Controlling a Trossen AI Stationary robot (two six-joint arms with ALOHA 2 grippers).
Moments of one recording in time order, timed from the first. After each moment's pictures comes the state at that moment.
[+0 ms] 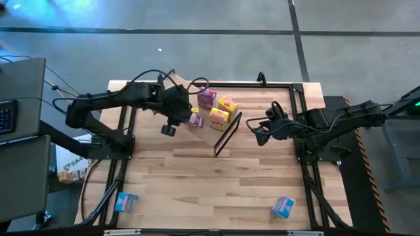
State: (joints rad) left arm 0.16 1.46 1.53 -1.15 -0.09 0.54; right arm 0.24 1.08 1.13 -0.92 0.50 1.05
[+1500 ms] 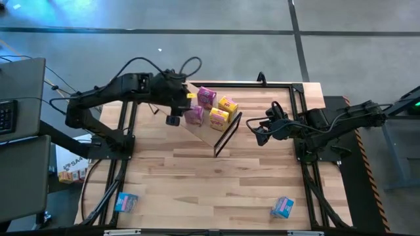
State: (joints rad) left arm 0.16 1.45 1.73 -1.08 -0.17 0.54; right arm 0.24 1.08 1.13 -0.92 0.50 1.05
